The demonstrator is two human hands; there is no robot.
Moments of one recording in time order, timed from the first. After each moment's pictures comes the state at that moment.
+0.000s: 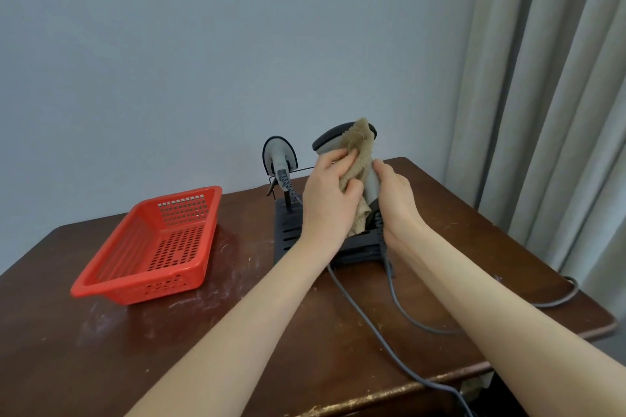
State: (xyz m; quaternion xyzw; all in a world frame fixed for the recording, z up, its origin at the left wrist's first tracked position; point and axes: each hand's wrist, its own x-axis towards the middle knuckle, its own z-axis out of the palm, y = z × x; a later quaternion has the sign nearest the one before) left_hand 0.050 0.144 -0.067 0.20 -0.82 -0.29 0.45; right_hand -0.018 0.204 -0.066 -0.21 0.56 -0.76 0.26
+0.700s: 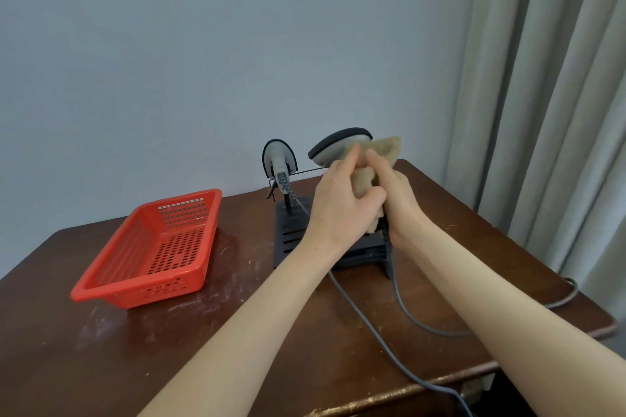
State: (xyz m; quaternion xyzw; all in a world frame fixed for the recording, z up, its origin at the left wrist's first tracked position) left_hand 0.060 0.164 -0.053 0.16 -0.84 -0.36 0.37; right_hand -0.026 0.206 -0.066 -0.29 0.54 -0.75 0.24
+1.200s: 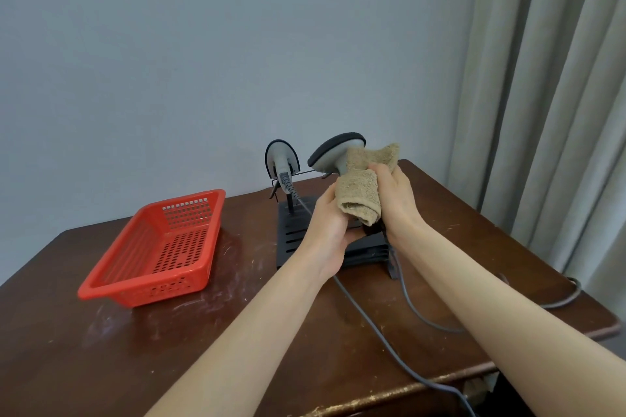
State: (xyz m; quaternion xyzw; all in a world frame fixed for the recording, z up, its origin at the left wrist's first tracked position) left_hand 0.065 0.163 -0.067 0.21 -0.59 -0.73 0.29; right_hand -0.024 0.199 -0.070 -0.26 0.58 -0.75 0.18
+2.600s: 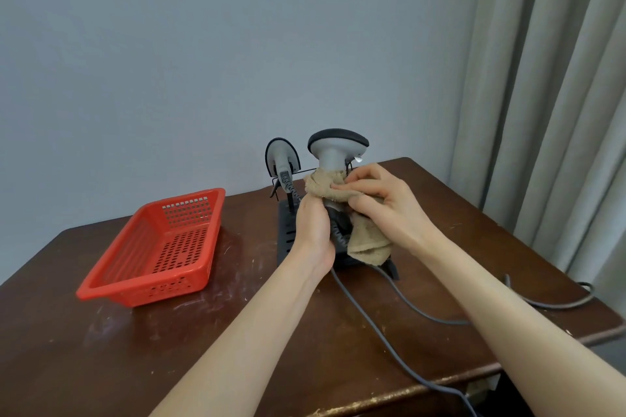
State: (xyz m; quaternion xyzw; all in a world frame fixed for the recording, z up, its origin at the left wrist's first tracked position) left_hand 0.061 0.139 -0.081 0.22 -0.49 -0.76 0.36; right_hand -0.027 0.219 -0.079 -0.54 0.60 -0.58 0.08
